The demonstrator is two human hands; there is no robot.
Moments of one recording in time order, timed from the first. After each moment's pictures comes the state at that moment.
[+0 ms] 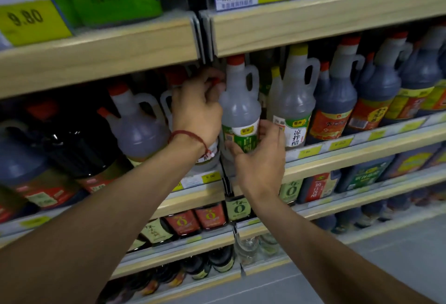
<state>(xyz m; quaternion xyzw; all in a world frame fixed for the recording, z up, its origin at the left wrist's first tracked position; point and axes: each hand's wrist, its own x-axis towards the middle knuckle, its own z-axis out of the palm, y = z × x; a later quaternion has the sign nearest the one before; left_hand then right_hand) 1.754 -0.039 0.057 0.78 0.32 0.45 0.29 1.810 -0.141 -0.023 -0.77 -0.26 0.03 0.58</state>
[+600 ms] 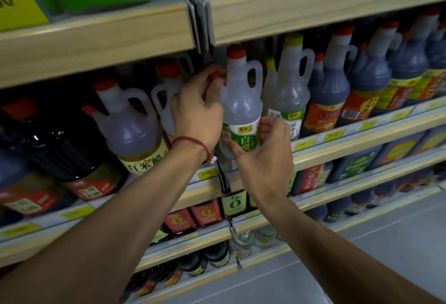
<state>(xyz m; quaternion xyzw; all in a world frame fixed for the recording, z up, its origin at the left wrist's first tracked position) 1.761 -0.040 0.035 0.75 0.29 0.48 0.35 1.815 -0.153 -0.030 -0.80 -0.27 -0.03 0.53</state>
